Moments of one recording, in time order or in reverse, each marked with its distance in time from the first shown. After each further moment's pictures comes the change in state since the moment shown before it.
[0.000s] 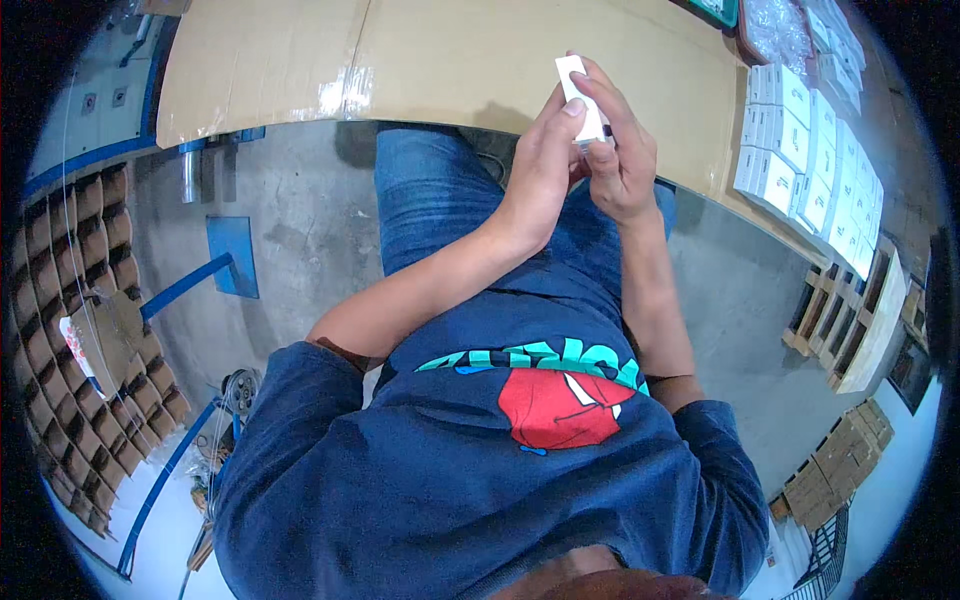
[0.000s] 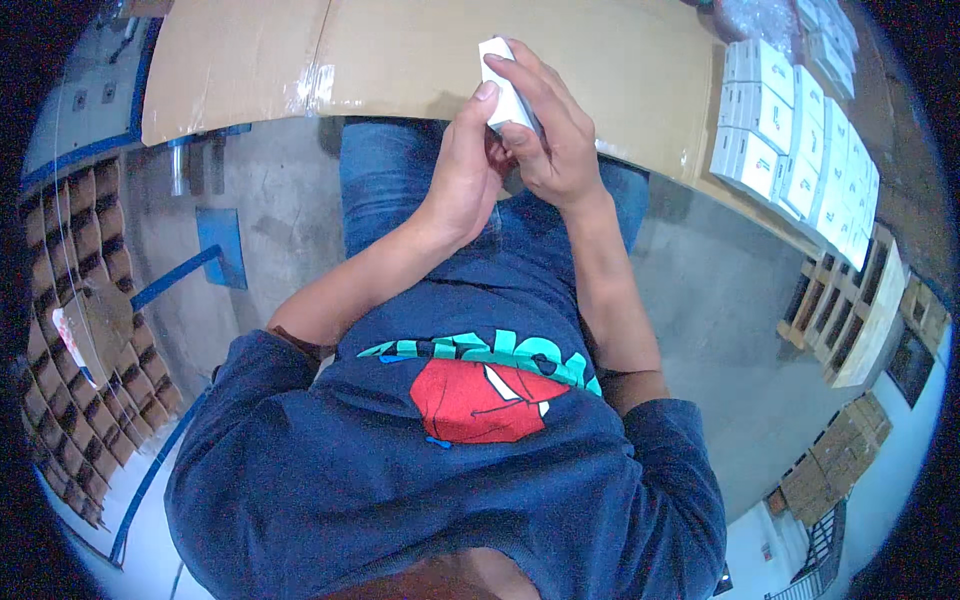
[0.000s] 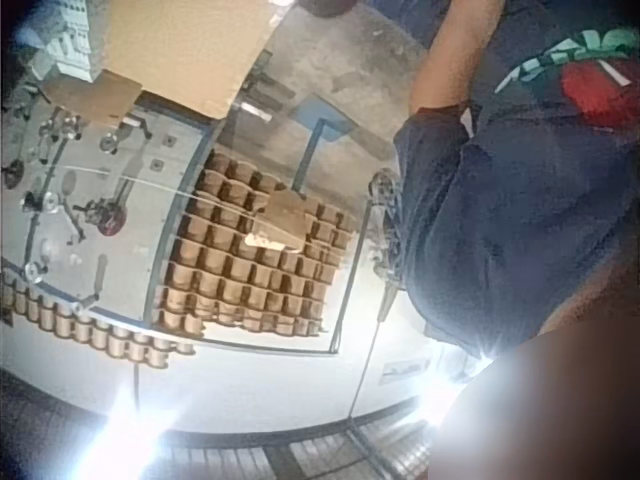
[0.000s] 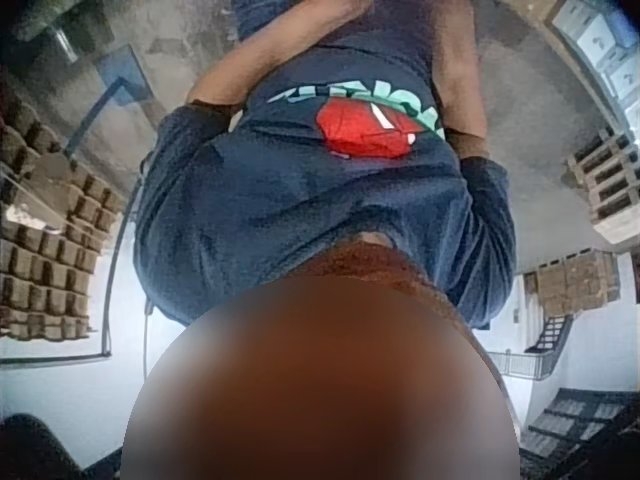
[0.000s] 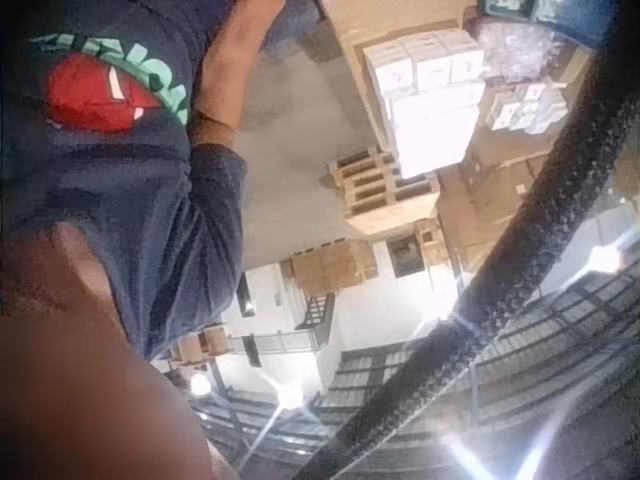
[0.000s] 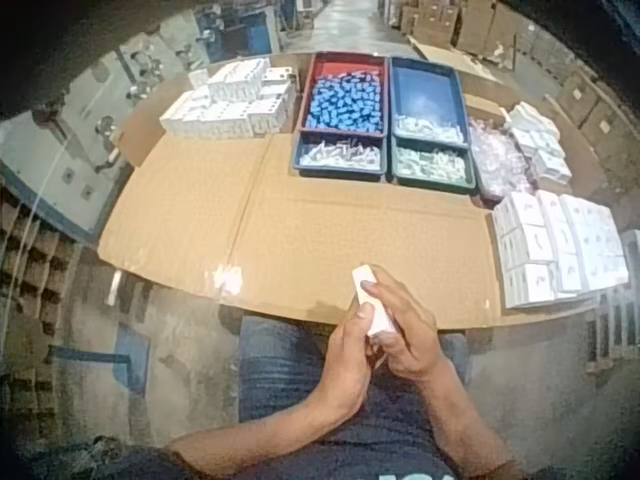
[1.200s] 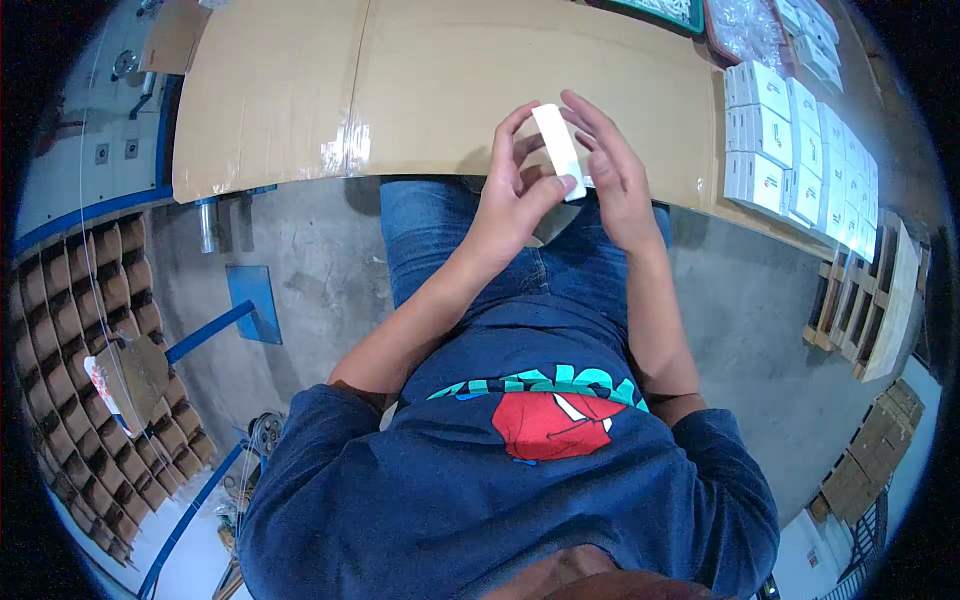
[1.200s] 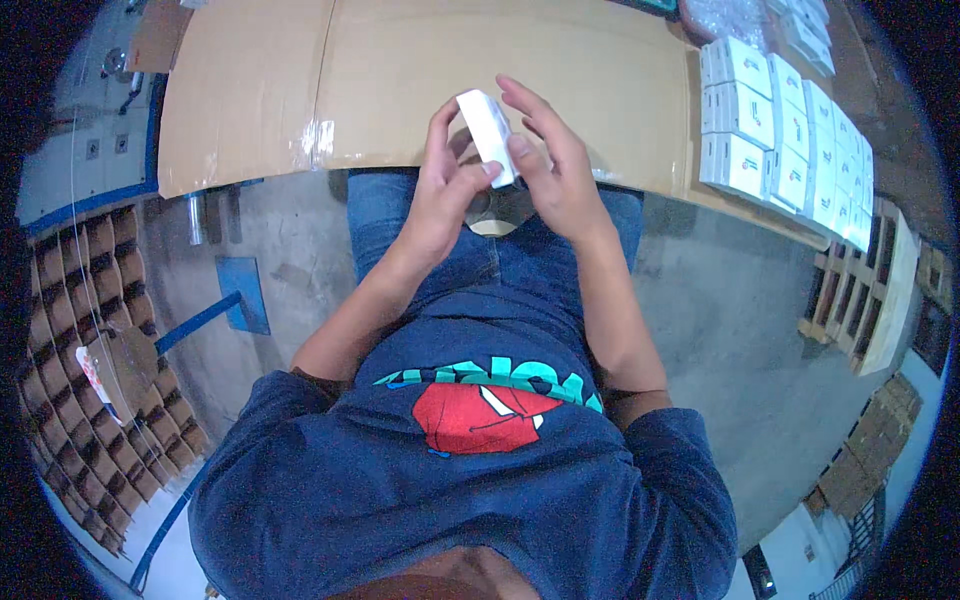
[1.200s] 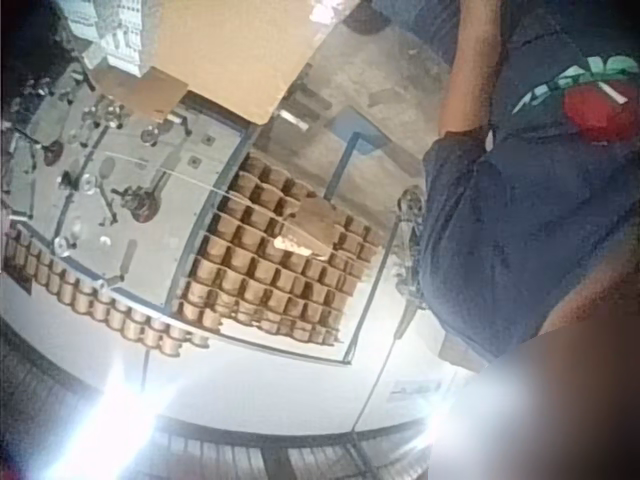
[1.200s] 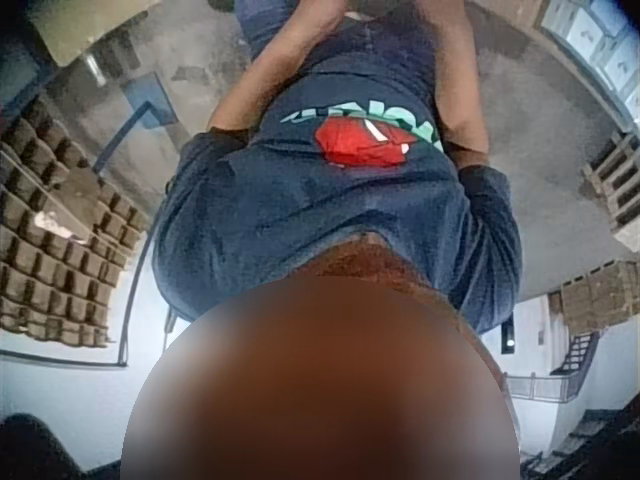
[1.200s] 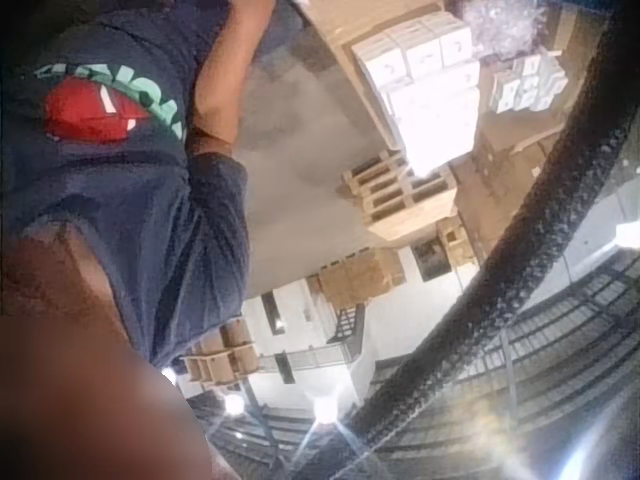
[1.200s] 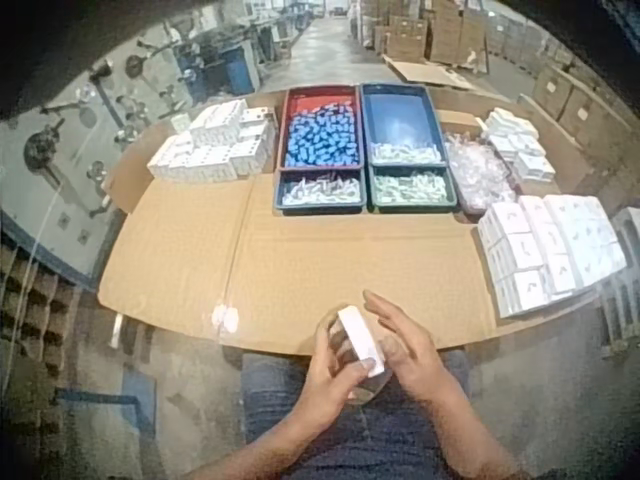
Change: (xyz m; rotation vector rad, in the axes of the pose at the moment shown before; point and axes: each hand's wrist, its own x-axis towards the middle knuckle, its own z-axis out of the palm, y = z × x) left_hand 0.013 0.005 -0.023 0.144 -0.097 0.045; right_hand 0.000 -0.011 -0.019 0.268 0.023 0.469
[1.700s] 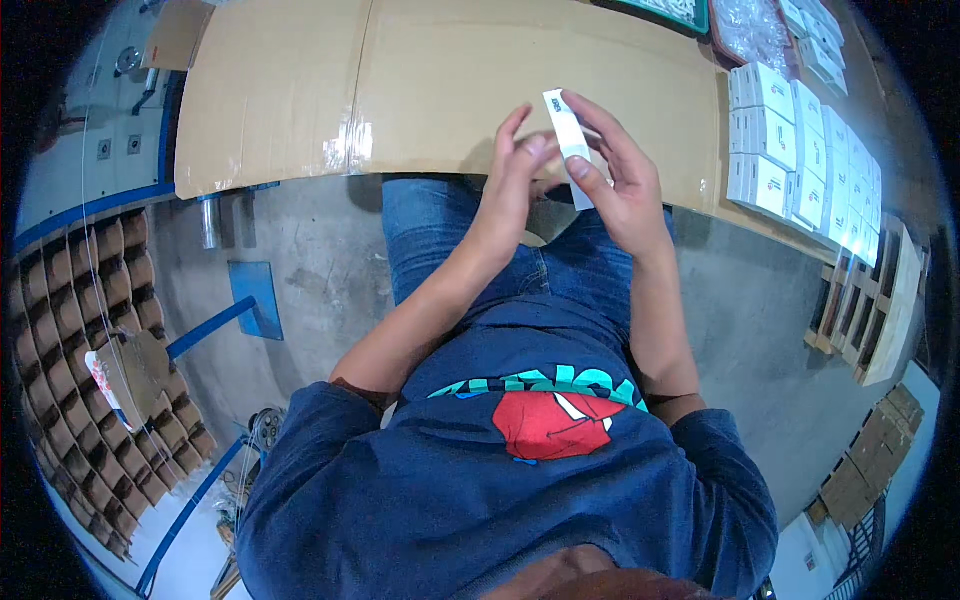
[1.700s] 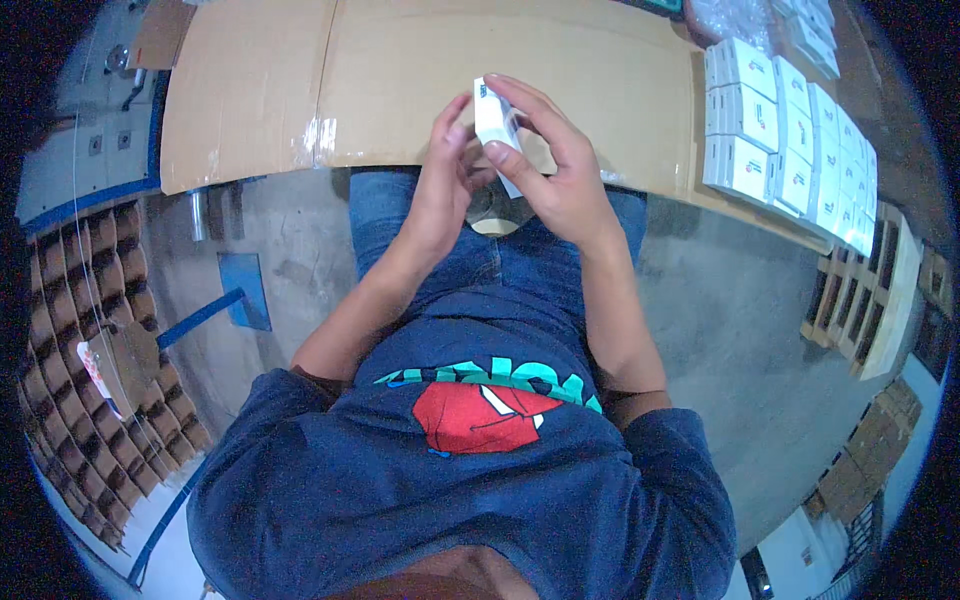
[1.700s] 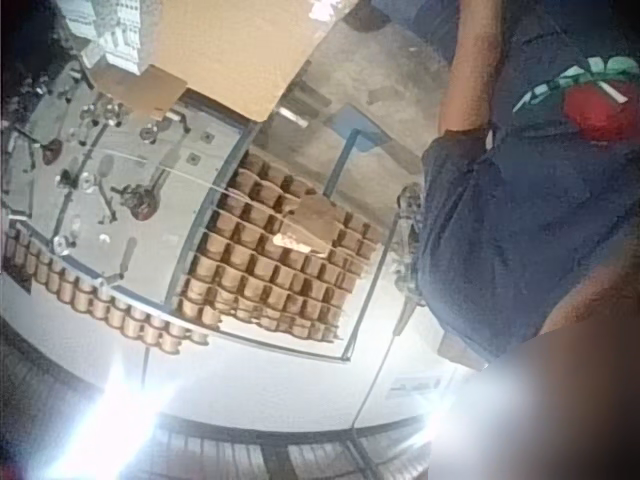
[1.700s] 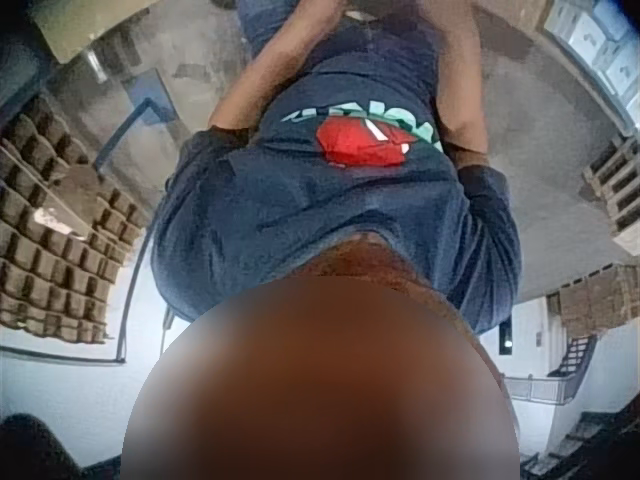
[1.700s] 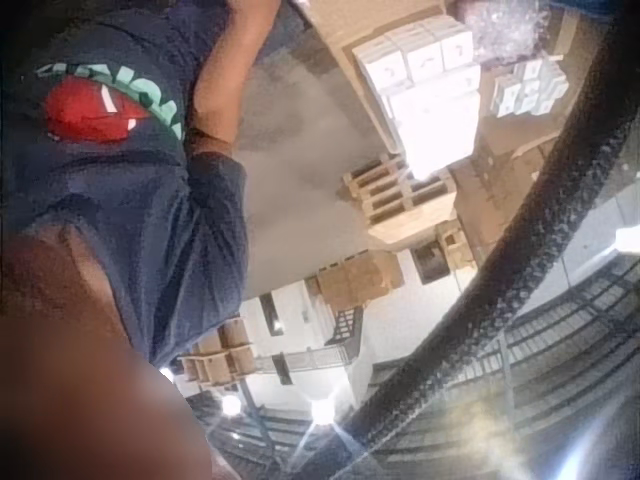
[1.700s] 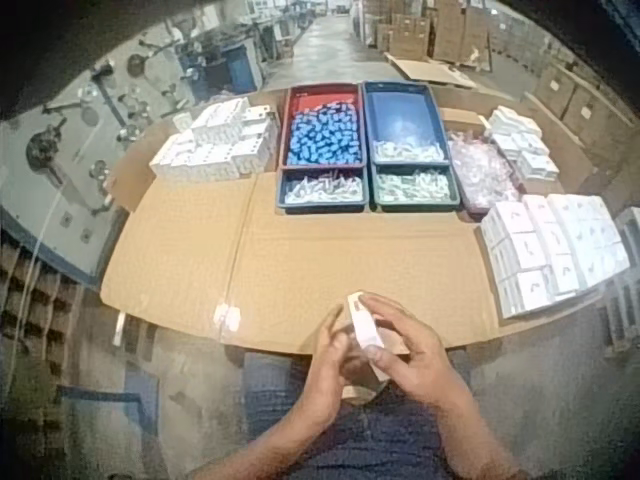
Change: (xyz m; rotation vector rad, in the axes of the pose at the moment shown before) left_hand 0.005 0.001 0.002 0.042 0.086 -0.018; right_hand 0.004 -0.016 0.000 -0.028 -0.023 -0.054
